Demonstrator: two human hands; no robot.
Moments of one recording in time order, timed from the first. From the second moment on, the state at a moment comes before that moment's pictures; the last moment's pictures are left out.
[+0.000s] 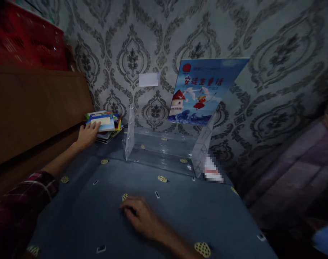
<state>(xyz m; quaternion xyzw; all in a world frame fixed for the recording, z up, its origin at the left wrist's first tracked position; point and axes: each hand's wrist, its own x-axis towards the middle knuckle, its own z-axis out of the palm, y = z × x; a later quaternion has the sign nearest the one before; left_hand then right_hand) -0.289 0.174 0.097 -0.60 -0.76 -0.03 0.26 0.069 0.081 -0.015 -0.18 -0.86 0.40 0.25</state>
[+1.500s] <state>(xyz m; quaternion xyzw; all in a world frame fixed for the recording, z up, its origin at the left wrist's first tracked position) -0.242 0.041 0.031 -0.69 -0.72 0.11 -0.02 0.066 0.083 -0.014 -0.15 -0.87 0.40 0.26</state>
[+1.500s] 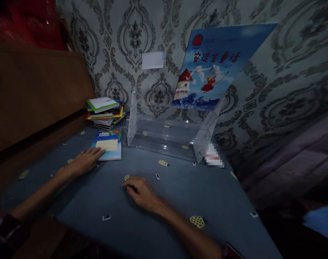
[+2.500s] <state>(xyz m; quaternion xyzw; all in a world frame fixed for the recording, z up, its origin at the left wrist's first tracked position) -0.285 0.140 0.021 -0.62 -0.78 0.06 0.03 0.071 0.086 -0.020 -0.22 -0.87 0.30 0.32</state>
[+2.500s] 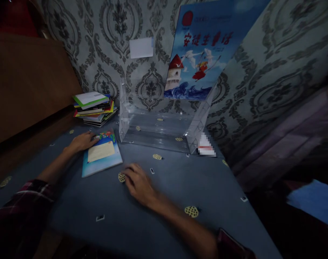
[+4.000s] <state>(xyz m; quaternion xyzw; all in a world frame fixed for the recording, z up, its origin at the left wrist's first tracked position) -0.114 0.061 0.018 -0.83 -0.55 -0.04 0.09 0.104 0.093 -0.018 -0.26 -0.95 0.12 0.16</state>
